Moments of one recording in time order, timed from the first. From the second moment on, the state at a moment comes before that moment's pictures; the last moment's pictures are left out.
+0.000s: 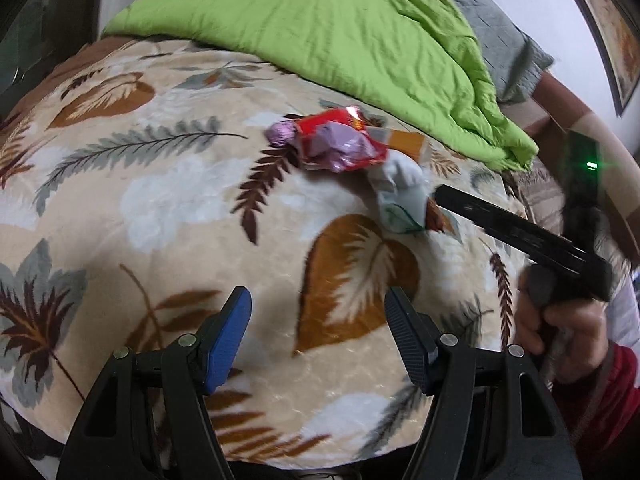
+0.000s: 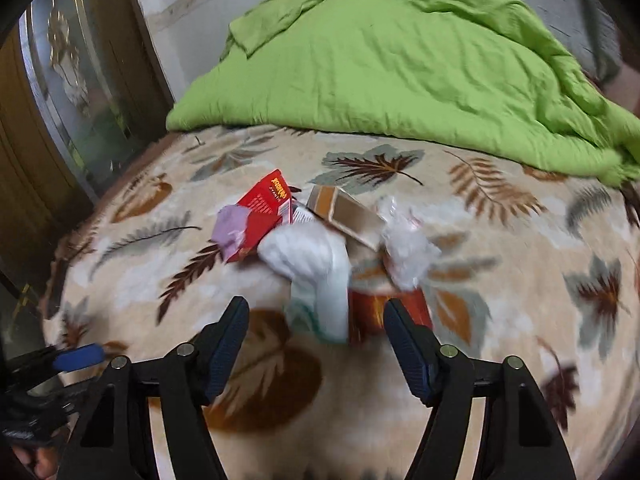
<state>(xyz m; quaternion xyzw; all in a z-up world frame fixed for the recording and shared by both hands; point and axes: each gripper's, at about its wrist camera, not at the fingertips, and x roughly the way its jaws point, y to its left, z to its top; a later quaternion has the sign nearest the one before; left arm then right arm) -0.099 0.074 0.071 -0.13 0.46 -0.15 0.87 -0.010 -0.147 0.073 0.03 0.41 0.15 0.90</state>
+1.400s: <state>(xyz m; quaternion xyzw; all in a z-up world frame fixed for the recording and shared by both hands) -0.027 0.018 0.034 -0.10 0.45 -0.13 0.88 -0.115 -0.190 0.053 0.13 0.39 0.14 0.90</state>
